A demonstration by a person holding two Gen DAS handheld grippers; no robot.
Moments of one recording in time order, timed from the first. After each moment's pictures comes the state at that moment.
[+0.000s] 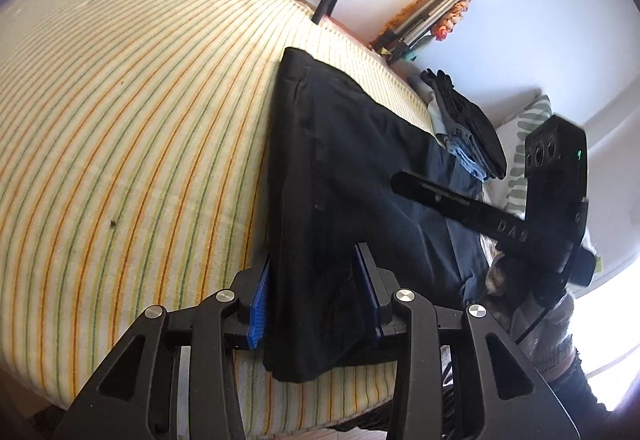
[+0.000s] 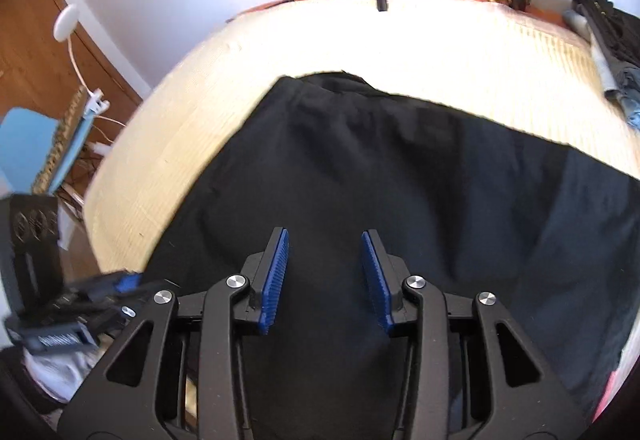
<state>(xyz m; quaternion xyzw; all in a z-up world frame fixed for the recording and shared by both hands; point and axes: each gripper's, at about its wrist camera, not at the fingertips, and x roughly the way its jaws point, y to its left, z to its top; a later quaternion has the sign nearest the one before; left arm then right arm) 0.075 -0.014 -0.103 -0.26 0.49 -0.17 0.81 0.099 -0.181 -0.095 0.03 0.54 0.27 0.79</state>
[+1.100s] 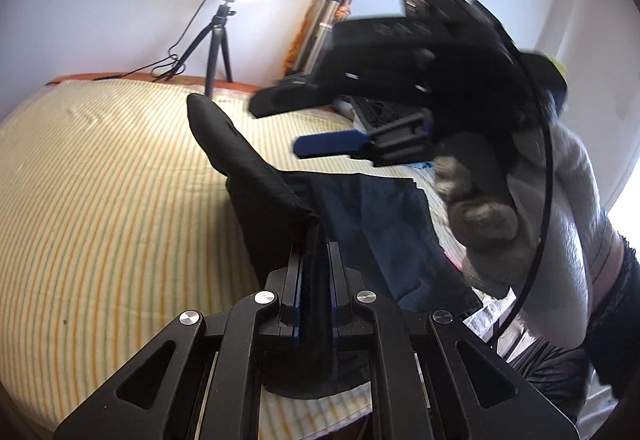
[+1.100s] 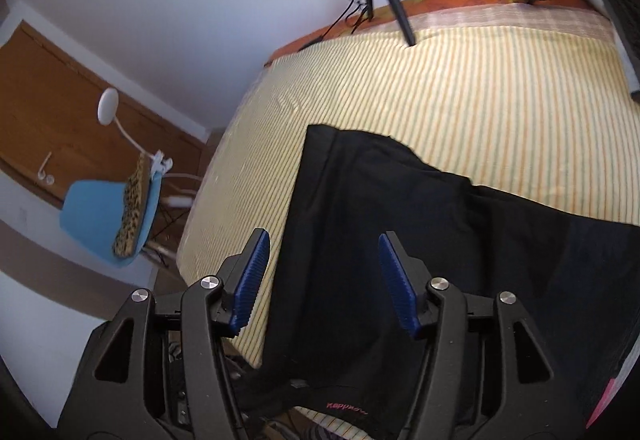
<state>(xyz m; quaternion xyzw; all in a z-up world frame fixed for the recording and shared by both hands) 0.062 -0.100 -0.037 -0.12 0.38 -0.24 0.89 0.147 -0.186 -0.033 0.17 0.57 0.32 0.74</state>
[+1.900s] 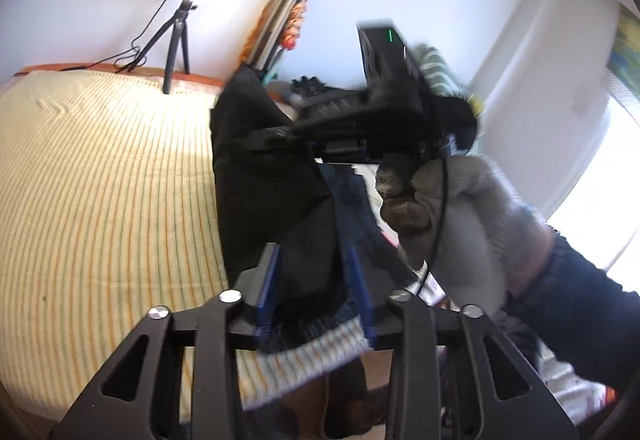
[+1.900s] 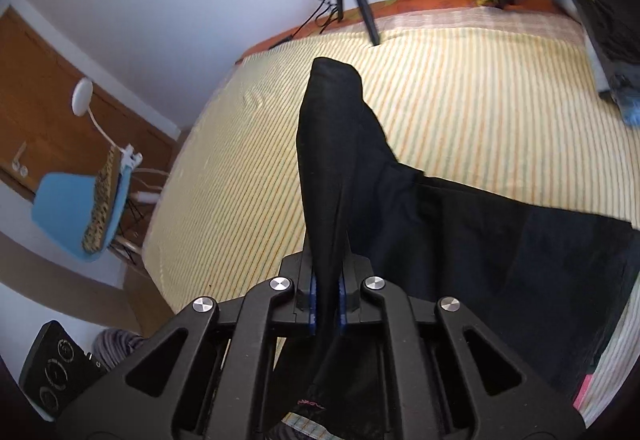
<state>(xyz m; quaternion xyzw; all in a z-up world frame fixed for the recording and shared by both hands) 0.039 -0.075 -0.015 -0.15 0.37 -0.33 0.86 0.133 -0.222 -0.041 0.15 0.56 0.28 0.76</state>
